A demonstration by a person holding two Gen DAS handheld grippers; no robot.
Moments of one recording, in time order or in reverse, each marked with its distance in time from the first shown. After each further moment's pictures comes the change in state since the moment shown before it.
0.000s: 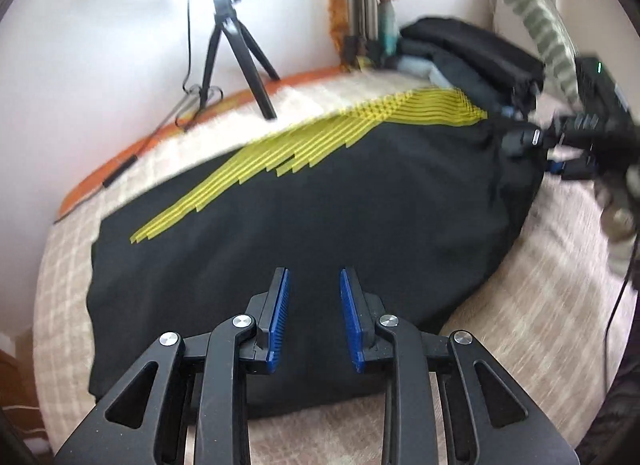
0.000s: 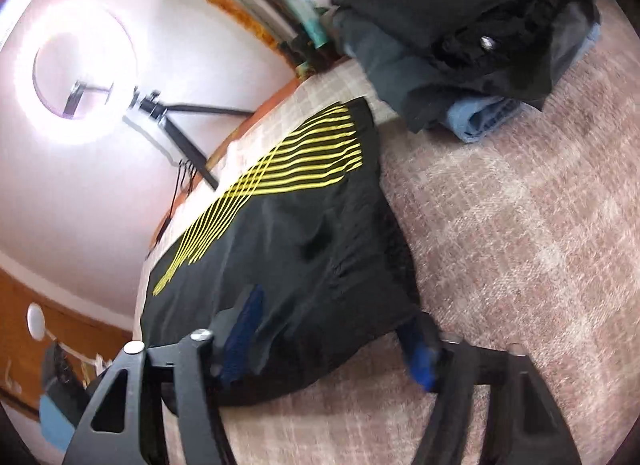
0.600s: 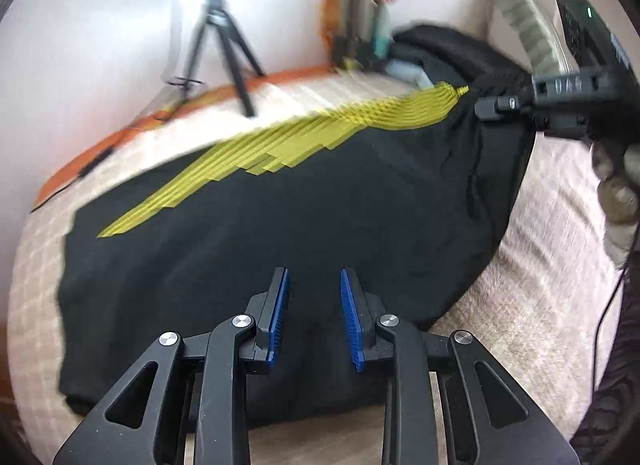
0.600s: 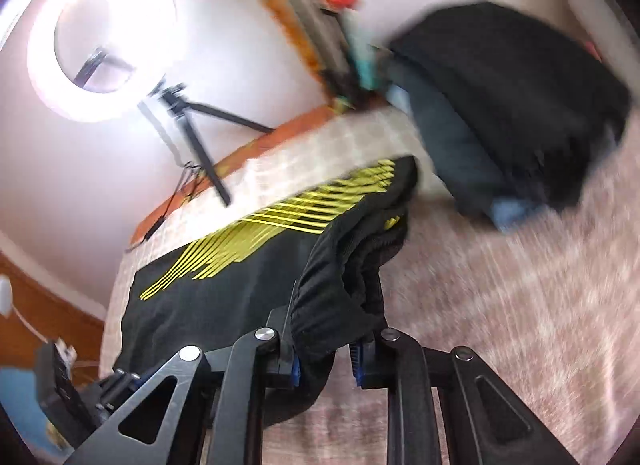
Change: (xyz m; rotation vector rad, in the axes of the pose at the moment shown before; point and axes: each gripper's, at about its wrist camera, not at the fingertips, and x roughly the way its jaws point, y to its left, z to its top) left arm 0.001 0.005 0.002 -0.073 -0.003 -0.073; right arm -0.010 0.075 0.022 -0.224 -0.059 -0.127
